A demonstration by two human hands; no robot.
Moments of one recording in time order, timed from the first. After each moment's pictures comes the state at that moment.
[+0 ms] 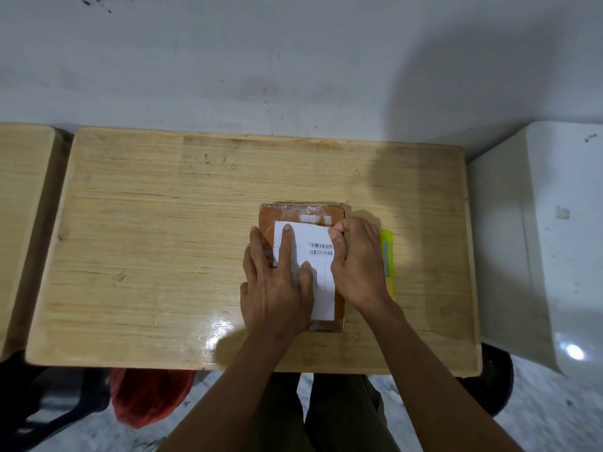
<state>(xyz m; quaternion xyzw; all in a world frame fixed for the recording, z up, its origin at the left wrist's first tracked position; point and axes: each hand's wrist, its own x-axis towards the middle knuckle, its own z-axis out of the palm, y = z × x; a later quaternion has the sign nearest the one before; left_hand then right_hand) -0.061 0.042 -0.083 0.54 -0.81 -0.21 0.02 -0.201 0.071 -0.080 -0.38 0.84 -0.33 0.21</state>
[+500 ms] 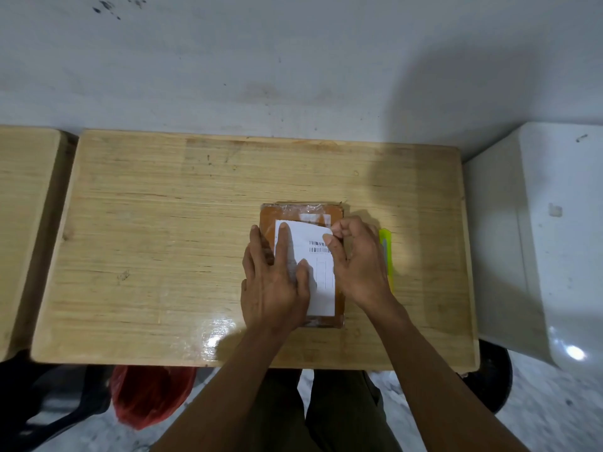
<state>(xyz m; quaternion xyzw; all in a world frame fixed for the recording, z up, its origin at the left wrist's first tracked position) -0.056 0.037 -0.079 0.55 -0.79 -0.27 0.04 -0.201 0.077 -0.073 -0.38 0.81 -0.37 0.24</state>
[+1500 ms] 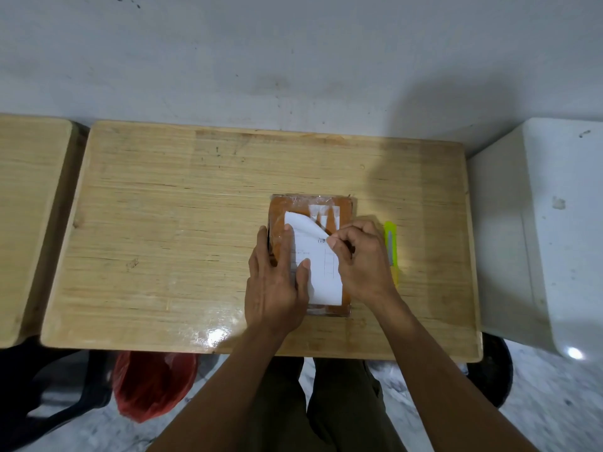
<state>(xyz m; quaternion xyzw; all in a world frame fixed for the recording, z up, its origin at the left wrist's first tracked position) -0.033 0.048 -0.087 0.52 -0.80 -0.30 0.07 -0.188 0.086 -0.072 -0.36 0.82 -0.35 0.28</state>
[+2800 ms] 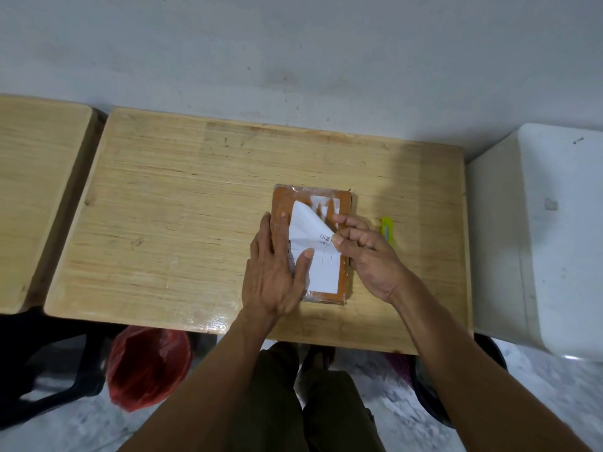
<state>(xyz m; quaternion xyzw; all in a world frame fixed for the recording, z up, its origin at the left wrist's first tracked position) -0.029 0.055 -0.091 0.49 -0.81 -0.31 0.10 -0.207 0.108 -0.063 -0.22 0.63 -0.47 0.57</state>
